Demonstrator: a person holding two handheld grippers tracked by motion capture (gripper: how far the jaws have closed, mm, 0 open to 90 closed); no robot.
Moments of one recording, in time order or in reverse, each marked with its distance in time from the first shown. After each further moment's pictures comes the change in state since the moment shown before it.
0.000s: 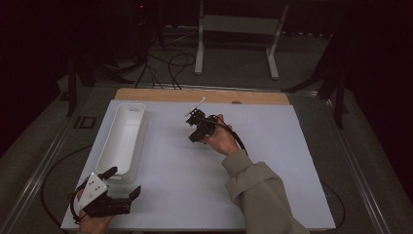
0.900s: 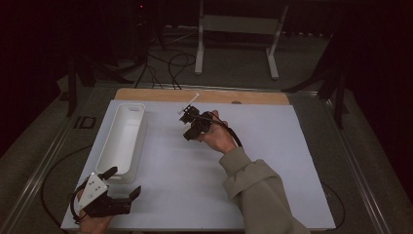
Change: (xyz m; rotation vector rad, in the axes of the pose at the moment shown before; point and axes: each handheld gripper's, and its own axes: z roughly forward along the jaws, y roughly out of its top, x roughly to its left) left arm 0.000 0.000 0.000 0.001 0.001 0.002; right arm 0.015 0.017 -0.018 -0.019 -0.001 -0.058
